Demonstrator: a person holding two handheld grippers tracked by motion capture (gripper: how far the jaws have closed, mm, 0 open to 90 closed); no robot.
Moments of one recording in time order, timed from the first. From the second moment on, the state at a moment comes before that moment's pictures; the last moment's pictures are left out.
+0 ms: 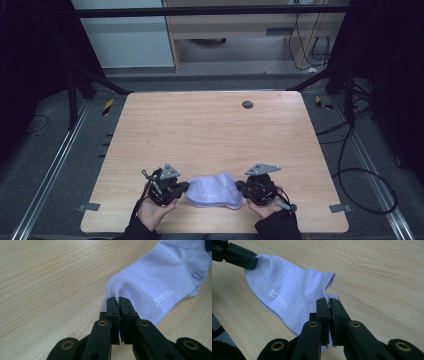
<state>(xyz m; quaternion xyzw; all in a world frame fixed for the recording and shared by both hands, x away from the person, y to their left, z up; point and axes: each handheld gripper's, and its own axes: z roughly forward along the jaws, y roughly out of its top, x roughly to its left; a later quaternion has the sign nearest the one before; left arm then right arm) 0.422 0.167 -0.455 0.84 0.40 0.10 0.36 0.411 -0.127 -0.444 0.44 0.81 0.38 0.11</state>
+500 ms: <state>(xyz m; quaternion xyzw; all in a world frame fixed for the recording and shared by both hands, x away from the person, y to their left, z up) 0.422 0.163 -0.465 0.85 0.40 0.10 0.34 0.412 -0.128 -0.455 0.45 0.81 0.36 0.10</state>
